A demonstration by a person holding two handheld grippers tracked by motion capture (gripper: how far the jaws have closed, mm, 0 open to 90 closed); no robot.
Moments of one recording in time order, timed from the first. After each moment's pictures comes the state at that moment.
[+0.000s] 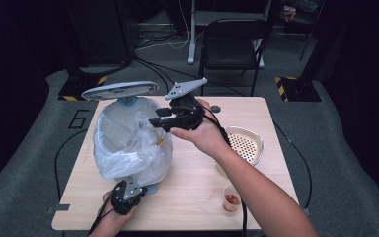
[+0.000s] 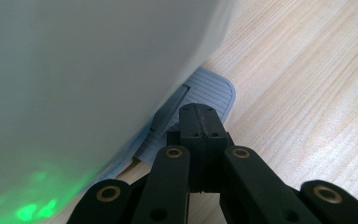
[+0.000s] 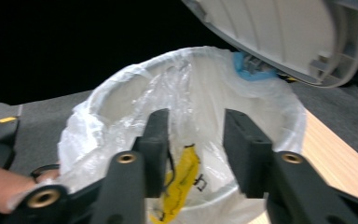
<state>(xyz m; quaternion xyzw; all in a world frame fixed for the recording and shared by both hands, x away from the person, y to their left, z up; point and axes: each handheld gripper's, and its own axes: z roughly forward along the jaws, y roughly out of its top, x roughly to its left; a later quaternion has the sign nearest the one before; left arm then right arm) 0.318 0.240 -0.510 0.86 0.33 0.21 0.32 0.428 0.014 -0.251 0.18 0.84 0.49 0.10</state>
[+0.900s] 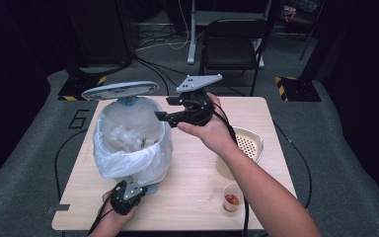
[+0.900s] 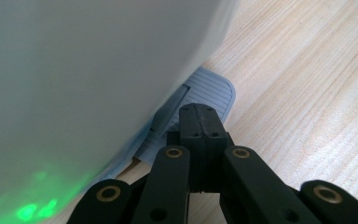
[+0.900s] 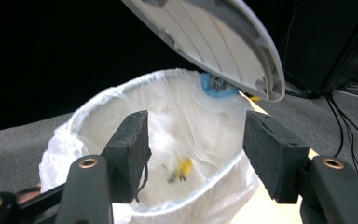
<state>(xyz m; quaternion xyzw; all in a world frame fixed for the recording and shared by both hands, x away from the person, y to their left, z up) 0.318 0.240 -0.510 0.86 0.33 0.21 0.32 0.427 -0.005 -0.239 0.20 0.82 0.52 0.13</state>
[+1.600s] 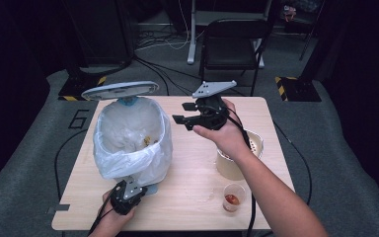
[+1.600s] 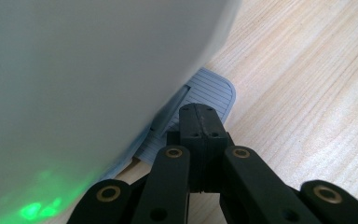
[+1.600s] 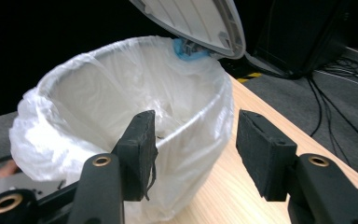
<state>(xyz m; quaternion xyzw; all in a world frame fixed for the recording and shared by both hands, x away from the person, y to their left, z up) 0.317 0.237 -0.513 0.84 0.35 0.21 0.35 0.429 -0.041 -0.256 0.23 0.83 0.49 0.15</state>
